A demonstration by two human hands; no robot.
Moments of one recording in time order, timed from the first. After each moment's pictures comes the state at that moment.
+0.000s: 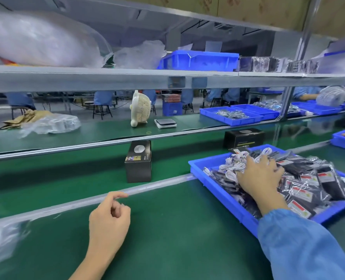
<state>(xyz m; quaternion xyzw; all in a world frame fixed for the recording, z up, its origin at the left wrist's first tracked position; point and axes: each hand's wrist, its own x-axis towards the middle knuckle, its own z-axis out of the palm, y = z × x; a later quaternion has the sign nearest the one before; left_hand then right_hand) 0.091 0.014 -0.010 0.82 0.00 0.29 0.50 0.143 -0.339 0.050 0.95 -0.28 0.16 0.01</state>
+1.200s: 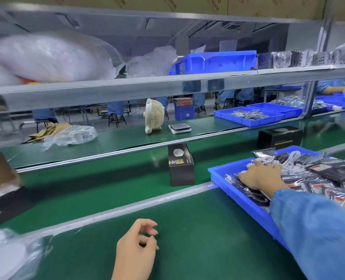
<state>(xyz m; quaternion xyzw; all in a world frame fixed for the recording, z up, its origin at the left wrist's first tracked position) 0.076 0.011 -0.014 0.83 0.02 0.15 0.54 0.226 -0.330 0.041 0.98 -0.20 -0.01 0.04</state>
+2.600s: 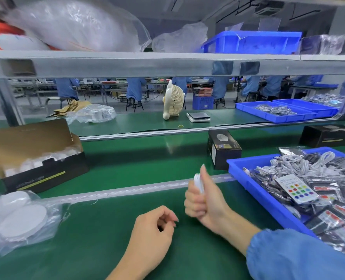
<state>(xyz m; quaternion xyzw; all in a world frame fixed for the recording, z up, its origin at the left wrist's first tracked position) 0.075 0.012 -0.016 0.87 -0.04 0.12 0.48 0.151 -0.145 0.018 0.46 0.06 -0.23 -0.86</state>
